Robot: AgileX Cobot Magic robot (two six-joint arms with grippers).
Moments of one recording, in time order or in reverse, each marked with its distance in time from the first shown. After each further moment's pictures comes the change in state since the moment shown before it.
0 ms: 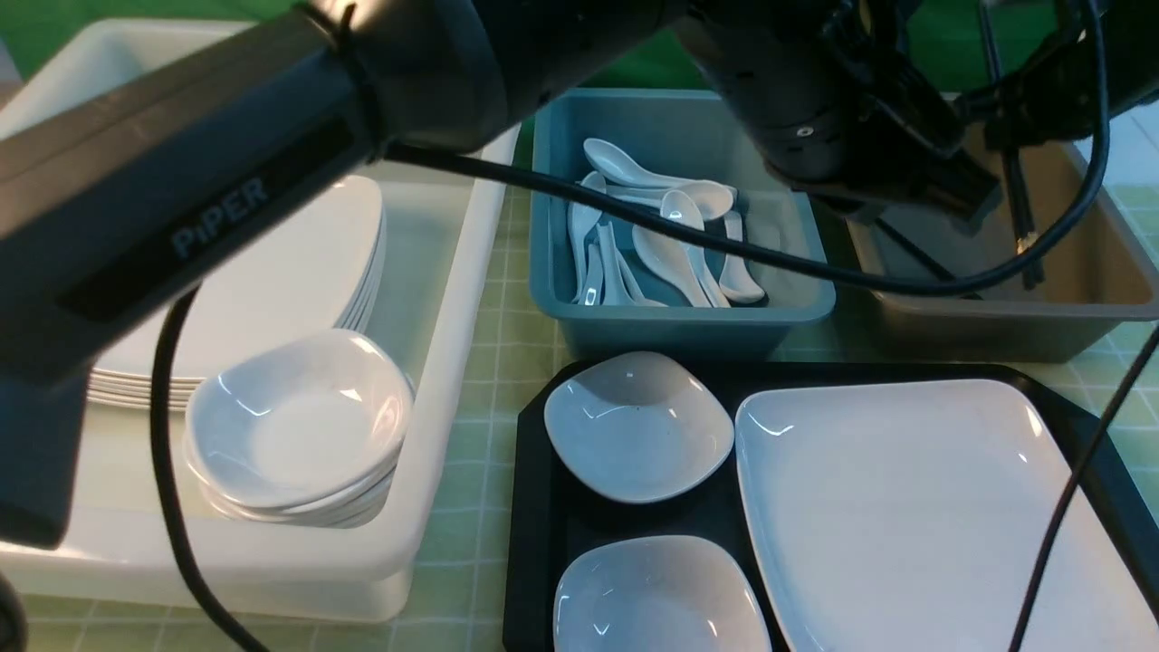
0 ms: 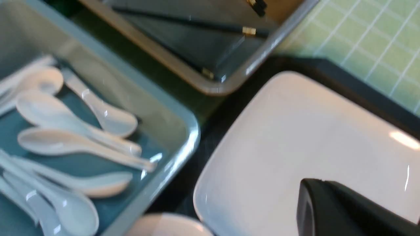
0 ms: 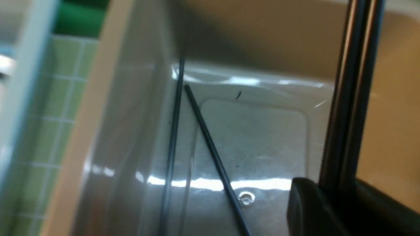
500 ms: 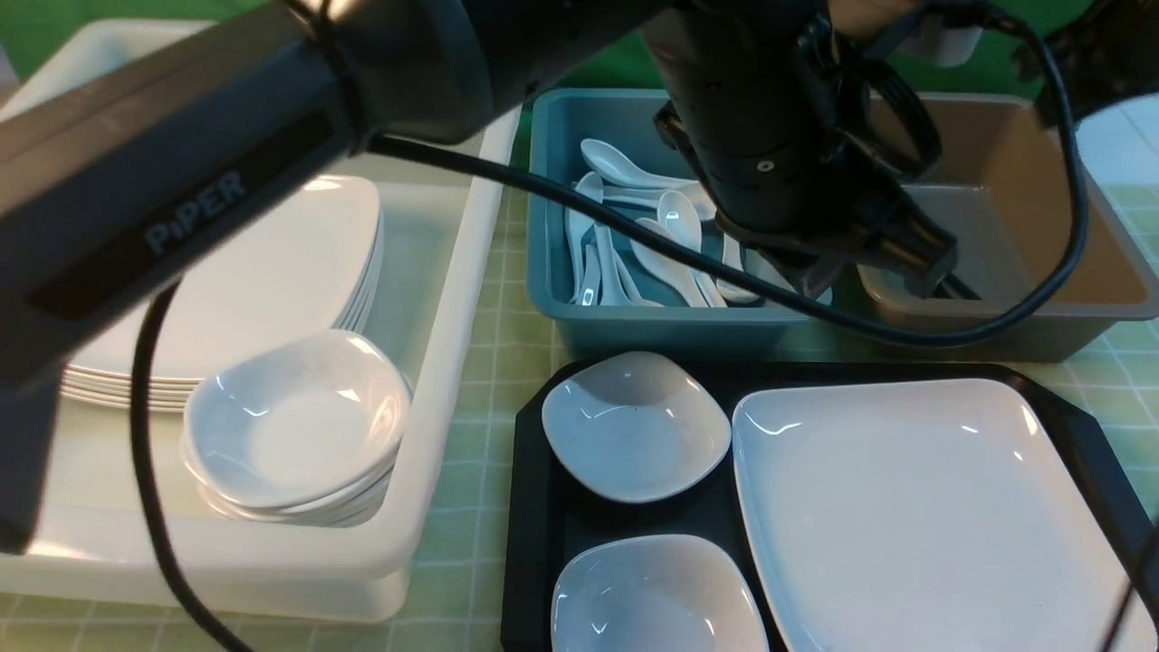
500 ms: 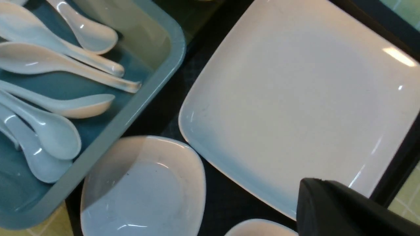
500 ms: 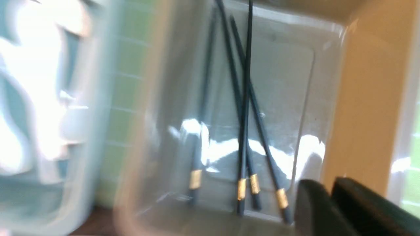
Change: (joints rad) right arm -0.001 -0.287 -0.036 0.076 0.420 -0.081; left arm 0.000 -0.033 0.003 -0.041 0.181 -0.006
